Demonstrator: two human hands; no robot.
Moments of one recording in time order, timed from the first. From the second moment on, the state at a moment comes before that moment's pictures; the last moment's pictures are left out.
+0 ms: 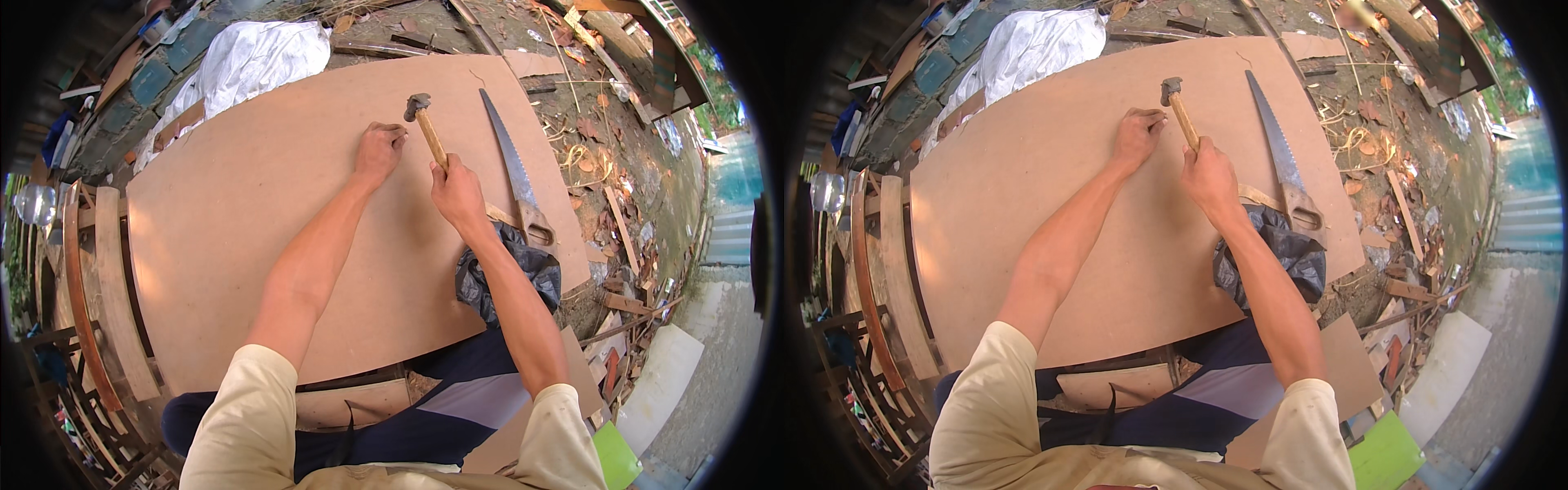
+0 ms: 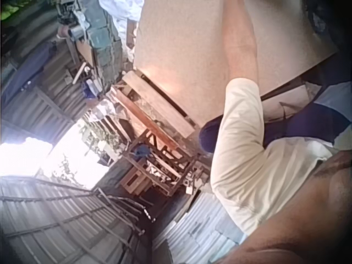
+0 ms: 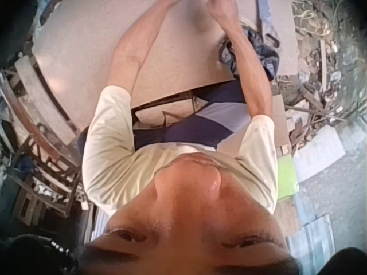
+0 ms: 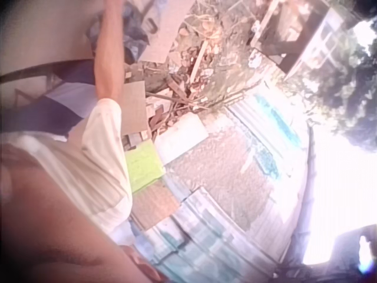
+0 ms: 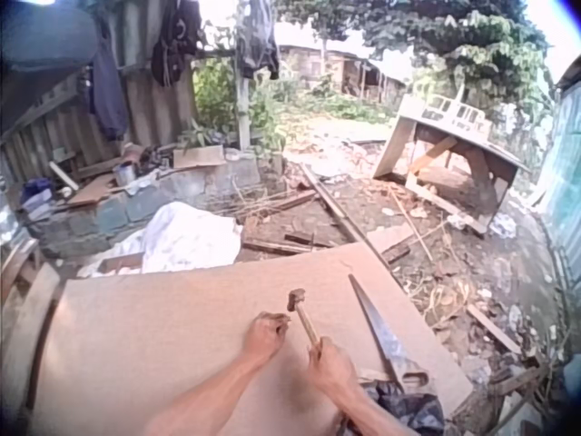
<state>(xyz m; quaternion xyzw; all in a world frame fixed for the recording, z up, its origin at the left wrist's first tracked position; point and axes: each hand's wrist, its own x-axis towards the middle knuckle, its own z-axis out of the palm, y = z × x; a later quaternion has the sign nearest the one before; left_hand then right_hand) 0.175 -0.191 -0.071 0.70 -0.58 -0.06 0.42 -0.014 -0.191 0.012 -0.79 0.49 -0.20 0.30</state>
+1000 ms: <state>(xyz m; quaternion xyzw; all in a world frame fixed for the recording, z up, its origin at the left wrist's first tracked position) 0.175 -0.164 -0.070 0.77 -0.58 0.06 0.28 -0.021 -0.188 -0.009 -0.82 0.47 -0.19 0.27</state>
